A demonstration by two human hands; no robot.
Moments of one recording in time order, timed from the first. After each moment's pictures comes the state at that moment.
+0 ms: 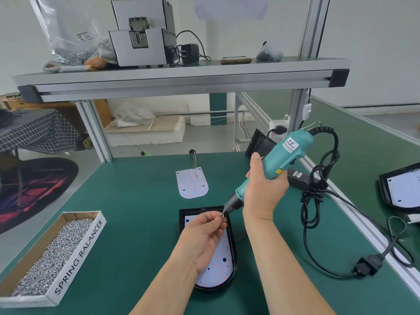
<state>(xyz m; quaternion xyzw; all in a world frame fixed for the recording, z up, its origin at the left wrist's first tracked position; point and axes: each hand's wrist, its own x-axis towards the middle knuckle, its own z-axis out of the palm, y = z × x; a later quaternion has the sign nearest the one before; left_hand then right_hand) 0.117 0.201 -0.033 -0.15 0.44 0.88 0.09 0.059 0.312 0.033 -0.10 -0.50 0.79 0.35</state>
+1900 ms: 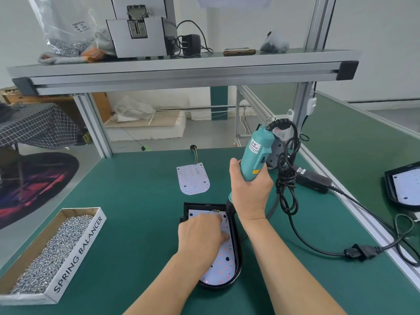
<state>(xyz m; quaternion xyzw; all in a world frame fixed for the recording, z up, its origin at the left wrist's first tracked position) 0.117 0.200 -0.018 0.01 1.00 0.07 0.00 0.043 0.298 0.003 0.01 -0.65 0.66 0.38</state>
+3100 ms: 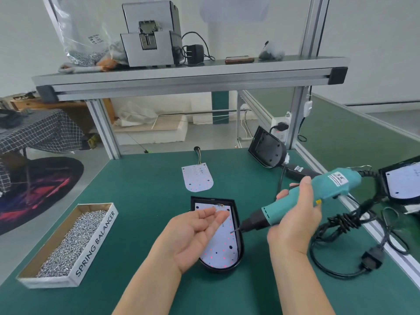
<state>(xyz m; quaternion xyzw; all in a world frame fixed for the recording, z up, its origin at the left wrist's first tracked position) 0.176 0.171 0.029 -0.16 0.38 0.90 0.12 0.140 0.344 0.028 -0.19 -0.37 0.86 0.30</state>
